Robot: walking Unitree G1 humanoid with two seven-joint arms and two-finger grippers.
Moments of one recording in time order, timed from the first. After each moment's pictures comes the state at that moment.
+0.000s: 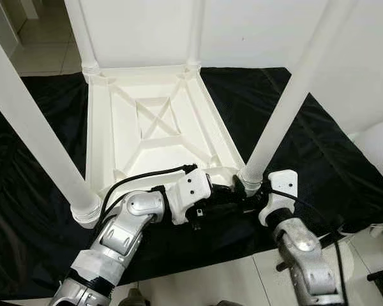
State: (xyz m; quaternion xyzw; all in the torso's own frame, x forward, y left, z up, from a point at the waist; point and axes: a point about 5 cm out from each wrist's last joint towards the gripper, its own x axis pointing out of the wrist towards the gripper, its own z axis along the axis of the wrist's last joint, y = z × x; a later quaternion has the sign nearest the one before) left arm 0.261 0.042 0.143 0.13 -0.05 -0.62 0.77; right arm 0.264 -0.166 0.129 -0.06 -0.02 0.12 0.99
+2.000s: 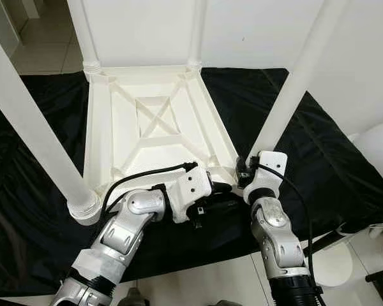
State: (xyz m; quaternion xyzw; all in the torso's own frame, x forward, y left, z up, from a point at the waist) left arm 0.261 0.041 0.146 0.13 -0.06 -0.62 0.77; right arm 0.283 -0.124 0.130 0.04 0.00 -0.03 1.00
